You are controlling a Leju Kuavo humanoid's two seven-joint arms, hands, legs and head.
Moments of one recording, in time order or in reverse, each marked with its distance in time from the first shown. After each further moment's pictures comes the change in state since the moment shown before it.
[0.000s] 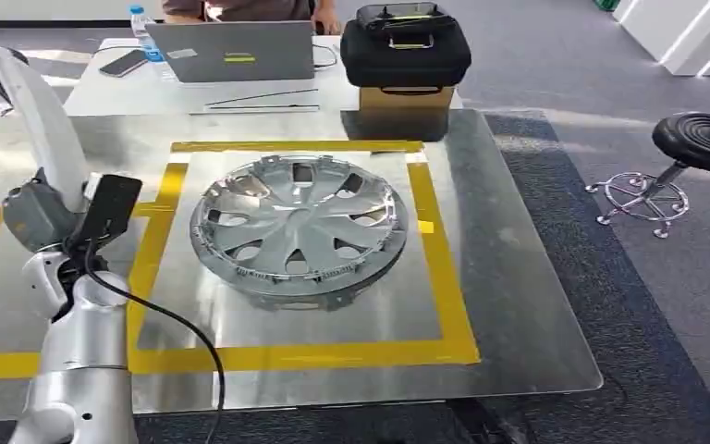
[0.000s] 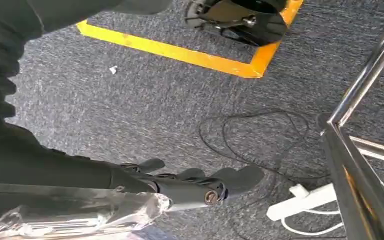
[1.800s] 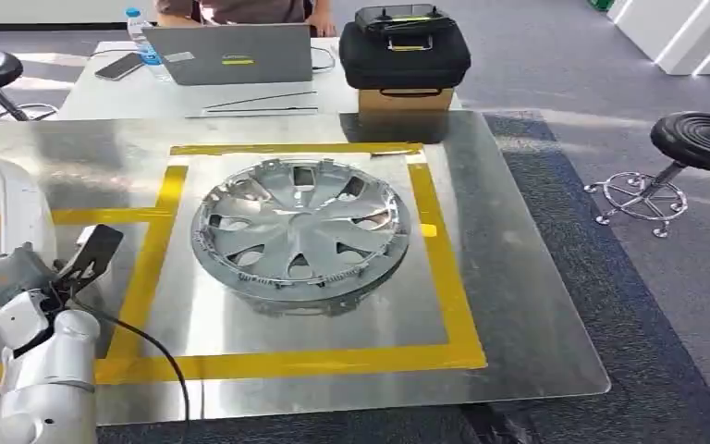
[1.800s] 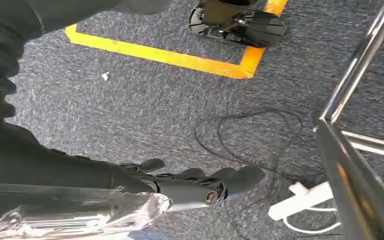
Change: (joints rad) left arm 0.023 0.118 0.213 0.255 -0.326 -0.105 0.244; right arm 0.012 -0.008 -0.002 -0.002 -0.065 -0.006 -0.030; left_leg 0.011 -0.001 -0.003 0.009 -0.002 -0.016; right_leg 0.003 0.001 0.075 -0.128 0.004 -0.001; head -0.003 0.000
